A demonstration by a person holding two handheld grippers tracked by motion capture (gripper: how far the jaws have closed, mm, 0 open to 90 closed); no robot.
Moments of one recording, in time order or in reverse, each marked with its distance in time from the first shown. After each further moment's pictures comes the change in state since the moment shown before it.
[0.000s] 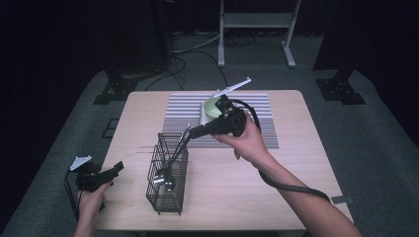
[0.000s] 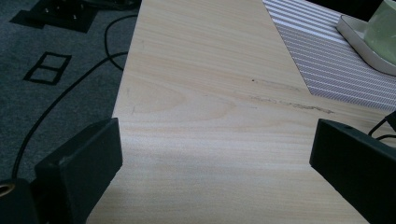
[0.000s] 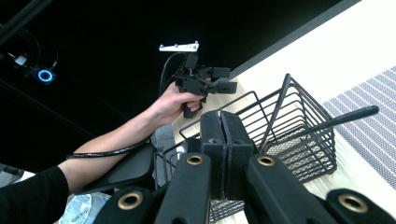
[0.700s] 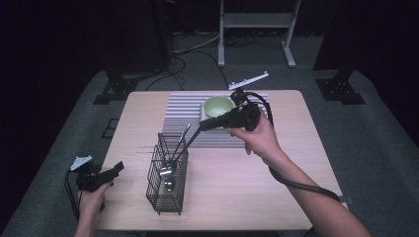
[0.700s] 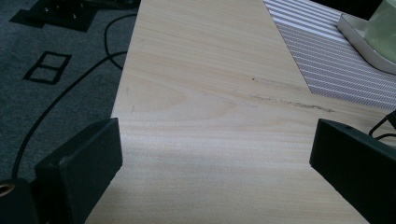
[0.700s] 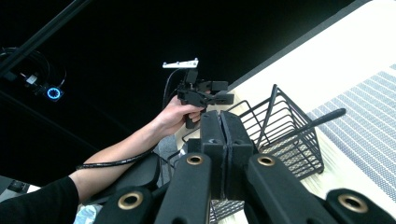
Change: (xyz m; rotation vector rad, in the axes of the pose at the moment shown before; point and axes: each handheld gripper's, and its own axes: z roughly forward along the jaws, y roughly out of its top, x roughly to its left) left arm 0.000 -0.001 0.001 0.003 0.000 0.003; right arm -0.003 -0.001 -0.033 -0.069 0.004 0.027
